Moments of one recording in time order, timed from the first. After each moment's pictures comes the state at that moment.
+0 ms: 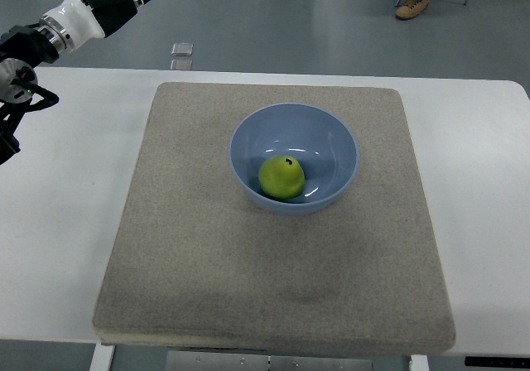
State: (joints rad) left arm -1.03 0.39 -0.77 -0.47 0.18 -0.61 -0.06; right arm 0.02 0.00 -0.09 0.16 -0.04 -0.09 0.00
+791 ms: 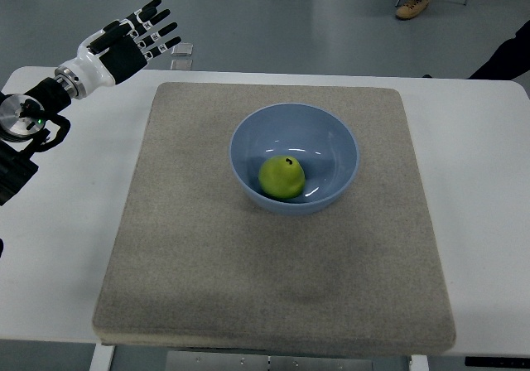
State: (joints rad) left arm -0.94 0.35 -0.76 -0.47 -0.20 -0.60 0.15; right arm 0.02 0.00 -0.09 0.16 -0.03 -0.09 0.00
